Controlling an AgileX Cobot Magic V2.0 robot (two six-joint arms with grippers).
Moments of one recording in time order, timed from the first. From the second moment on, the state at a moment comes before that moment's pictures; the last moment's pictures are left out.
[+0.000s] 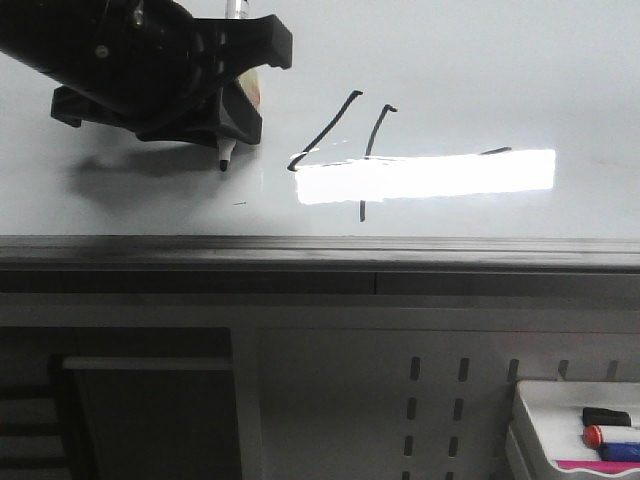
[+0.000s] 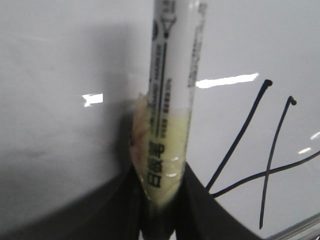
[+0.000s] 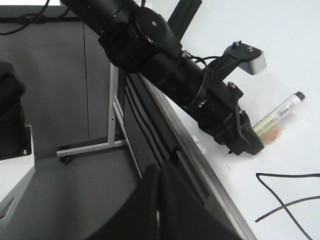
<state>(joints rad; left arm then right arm) -0.64 1.54 -0.89 -1.45 -0.02 1.06 0.76 0.71 -0.77 0.47 0.48 -0.71</state>
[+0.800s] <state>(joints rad) -0.65 1.54 -0.89 -1.49 -0.02 1.06 0.76 0.71 -0.77 0.49 0.48 -0.71</state>
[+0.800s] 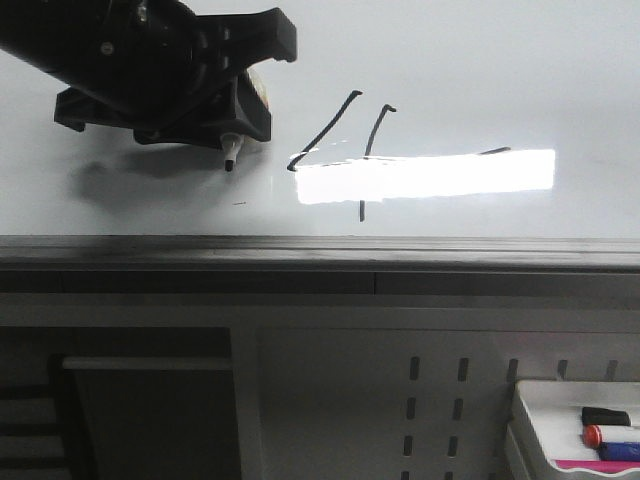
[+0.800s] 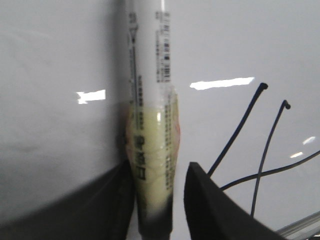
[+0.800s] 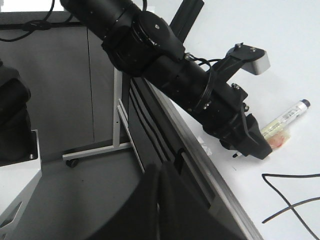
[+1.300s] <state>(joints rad) -0.65 1.51 -0.90 -1.49 0.02 1.06 0.76 0.71 -0.77 0.49 0.46 -0.71</state>
